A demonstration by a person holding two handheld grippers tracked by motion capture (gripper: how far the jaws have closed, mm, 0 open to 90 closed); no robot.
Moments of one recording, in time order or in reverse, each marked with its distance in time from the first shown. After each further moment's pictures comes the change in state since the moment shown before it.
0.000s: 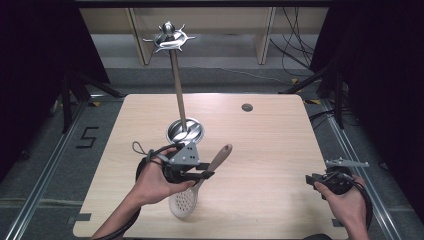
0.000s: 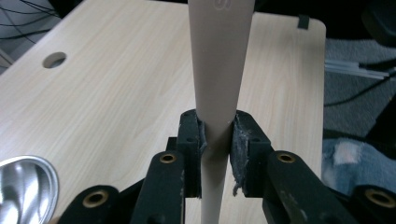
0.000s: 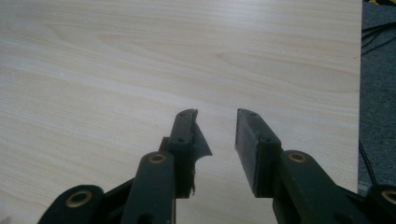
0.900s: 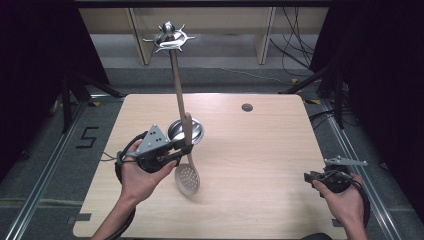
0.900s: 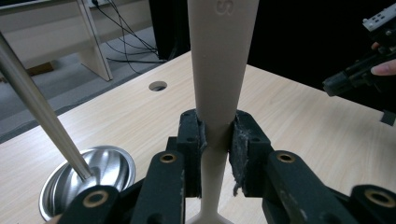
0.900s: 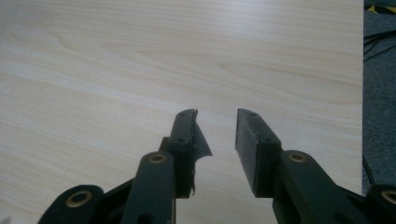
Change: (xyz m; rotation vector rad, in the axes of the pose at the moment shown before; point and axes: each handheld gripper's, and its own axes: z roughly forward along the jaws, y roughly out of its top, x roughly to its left) left arm 0.019 -0.011 -0.039 -0.221 0.295 -0.226; right arm 0.001 0.004 0.003 -0.028 0.000 -0.023
